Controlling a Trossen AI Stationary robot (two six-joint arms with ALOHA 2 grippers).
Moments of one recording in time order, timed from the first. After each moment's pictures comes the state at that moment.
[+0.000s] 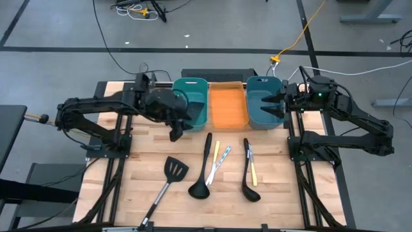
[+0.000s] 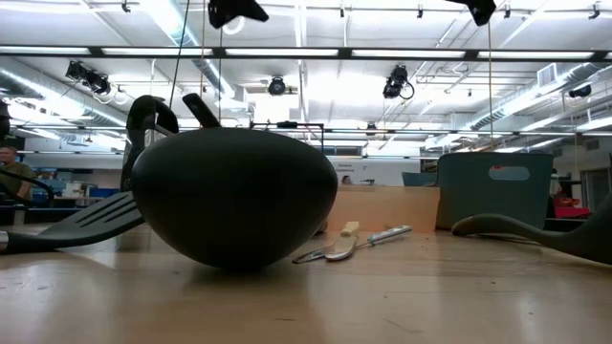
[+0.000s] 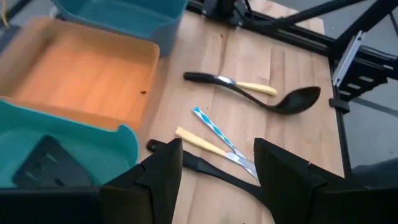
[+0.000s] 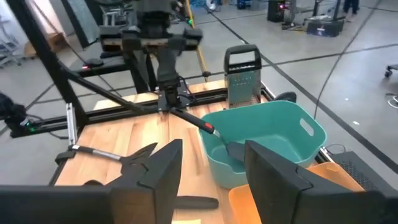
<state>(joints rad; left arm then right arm) 0.07 1.32 1.40 -0.77 0.02 -0.25 -0.38 0.74 1.03 -0.54 -0.30 0.04</state>
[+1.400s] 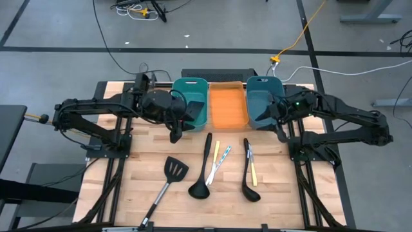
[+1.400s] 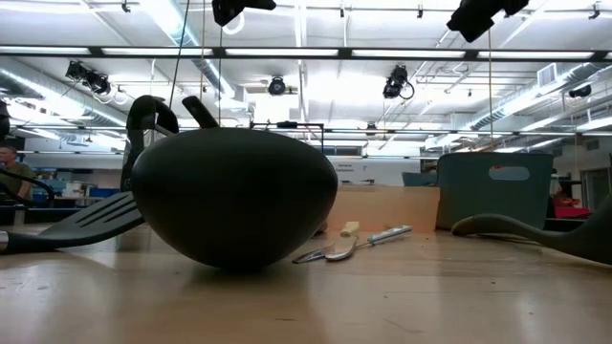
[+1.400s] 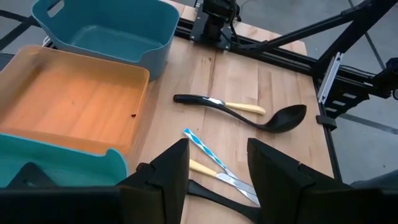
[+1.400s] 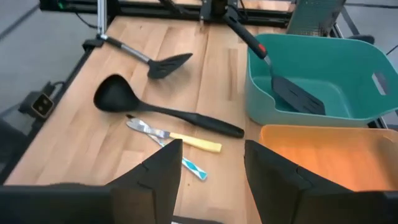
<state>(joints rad) 0.04 1.28 1.34 -0.63 0.02 -0.25 -0.22 0.86 1.03 -0.78 -0.30 -0.21</state>
